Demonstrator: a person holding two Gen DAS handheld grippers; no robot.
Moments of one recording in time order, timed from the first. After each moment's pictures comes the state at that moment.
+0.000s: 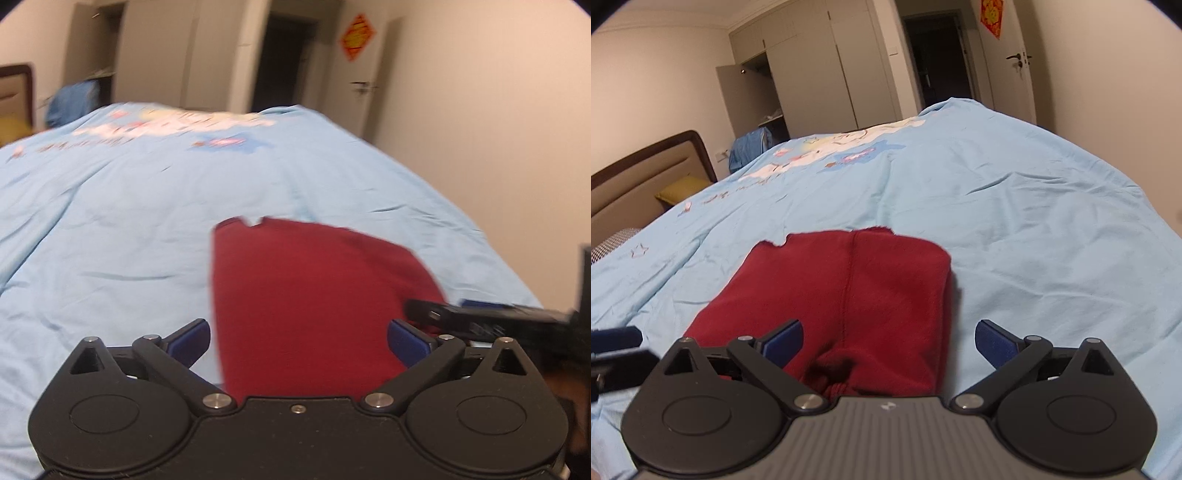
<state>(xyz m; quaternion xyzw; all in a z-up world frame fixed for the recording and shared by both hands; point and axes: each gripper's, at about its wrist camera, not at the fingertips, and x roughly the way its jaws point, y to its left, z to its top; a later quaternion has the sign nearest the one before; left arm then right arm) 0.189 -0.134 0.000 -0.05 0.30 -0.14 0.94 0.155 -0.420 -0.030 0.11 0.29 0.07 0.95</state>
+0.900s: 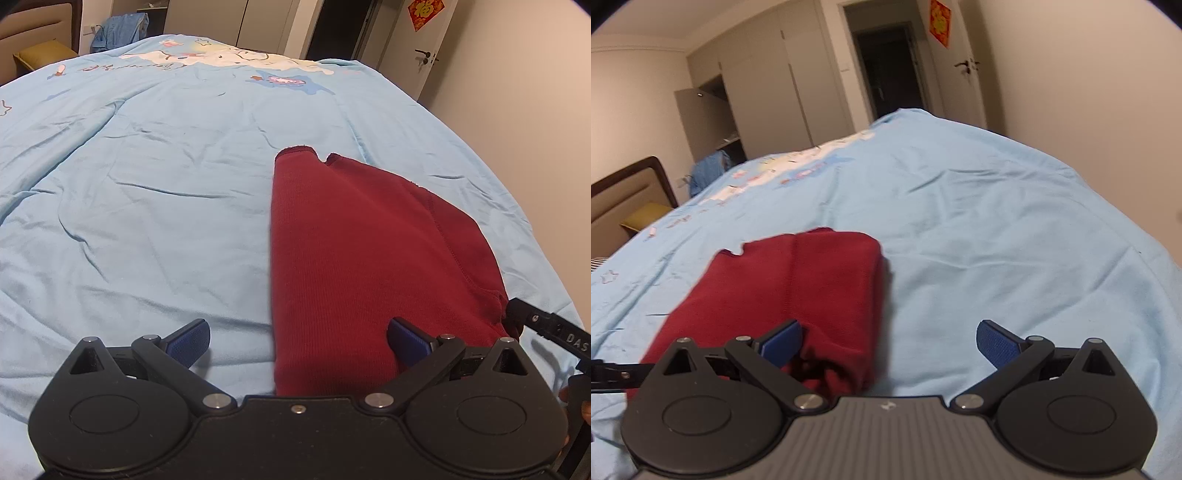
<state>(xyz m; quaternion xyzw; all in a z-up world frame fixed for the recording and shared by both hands) 0.199 -0.104 -0.034 -0.10 0.39 -0.09 0.91 0.117 -0.451 -0.040 0.14 0.28 -0.02 0.95</state>
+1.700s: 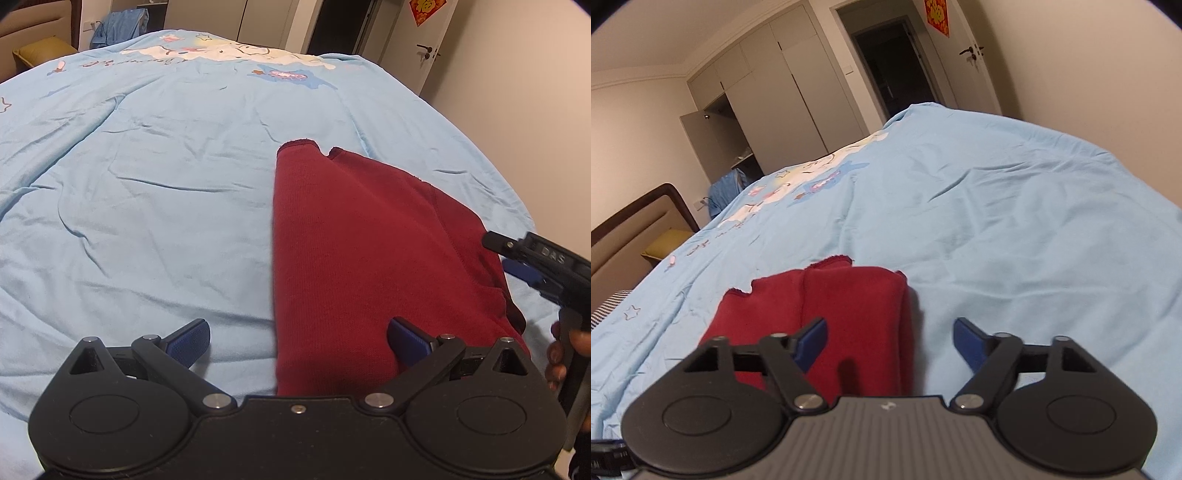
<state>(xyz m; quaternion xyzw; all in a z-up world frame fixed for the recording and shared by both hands) 0.203 -0.103 -0.037 -0.10 0.40 -0.09 0.91 0.181 -0.460 -0.041 0.20 0.27 0.04 0.94</state>
